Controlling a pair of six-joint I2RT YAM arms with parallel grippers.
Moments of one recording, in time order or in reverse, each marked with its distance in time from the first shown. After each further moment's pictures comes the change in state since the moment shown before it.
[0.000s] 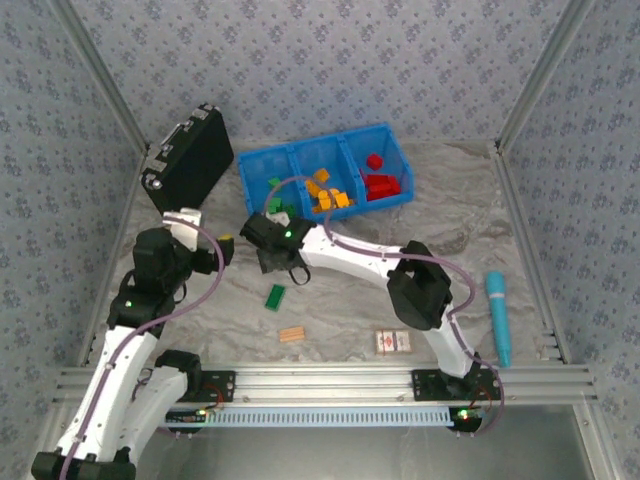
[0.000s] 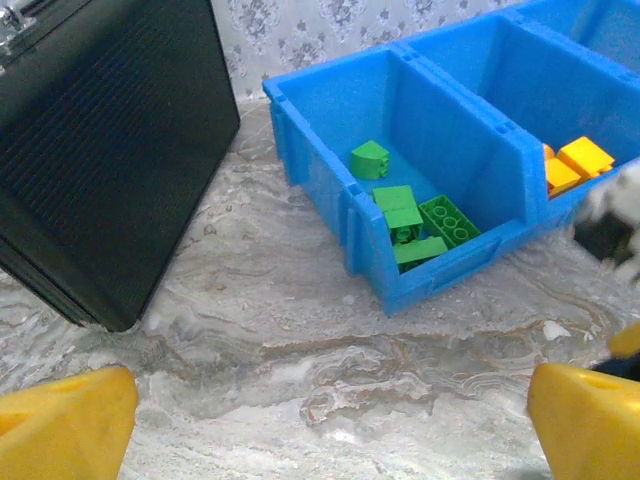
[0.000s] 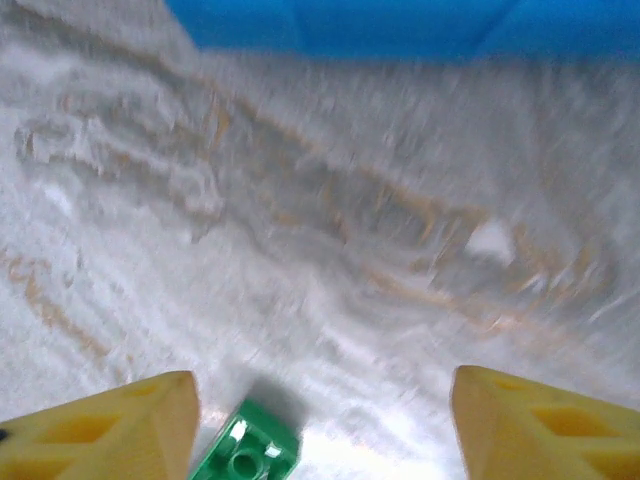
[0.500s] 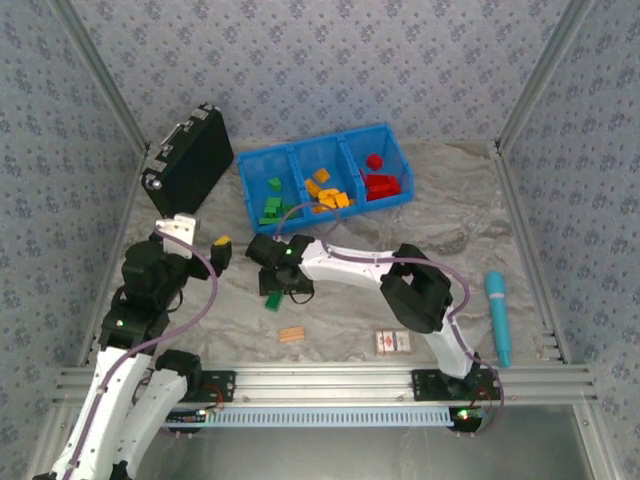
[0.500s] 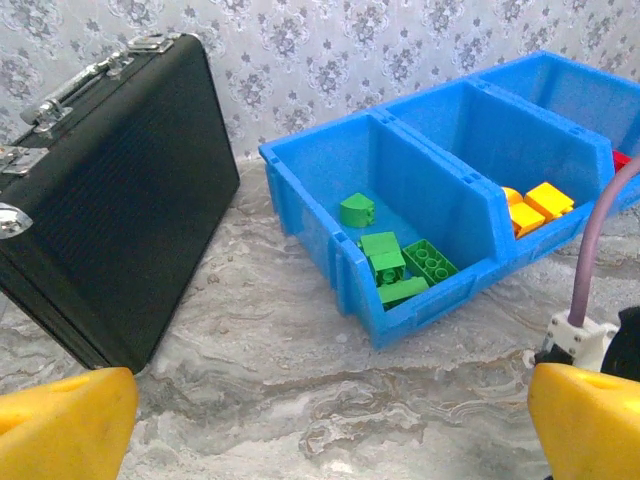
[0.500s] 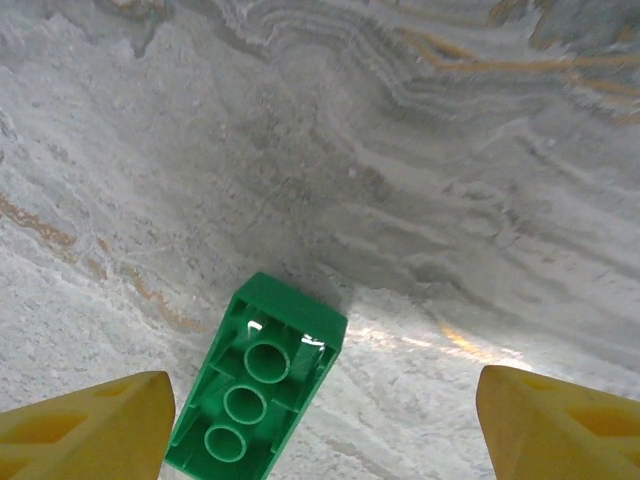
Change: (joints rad) left arm -0.035 -0.108 -0.003 0.000 -0.015 0.019; right arm 0.031 -0.008 -0.150 0.059 -0.197 0.244
